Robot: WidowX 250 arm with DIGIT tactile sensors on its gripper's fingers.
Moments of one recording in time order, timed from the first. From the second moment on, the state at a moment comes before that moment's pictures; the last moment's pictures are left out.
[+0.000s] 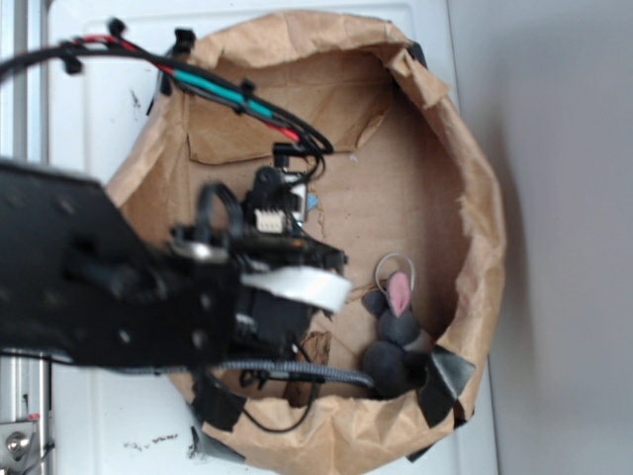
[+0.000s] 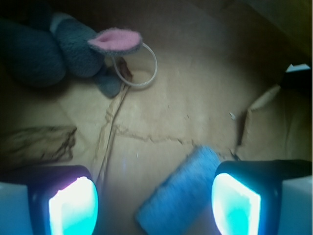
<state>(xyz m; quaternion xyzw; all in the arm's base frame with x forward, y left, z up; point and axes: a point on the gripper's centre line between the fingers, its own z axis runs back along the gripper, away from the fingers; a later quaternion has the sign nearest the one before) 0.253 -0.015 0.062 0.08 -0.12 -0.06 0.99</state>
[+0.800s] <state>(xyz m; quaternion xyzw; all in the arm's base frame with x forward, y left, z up) 0.294 0.001 0.099 -0.02 -0.11 0.02 0.99</state>
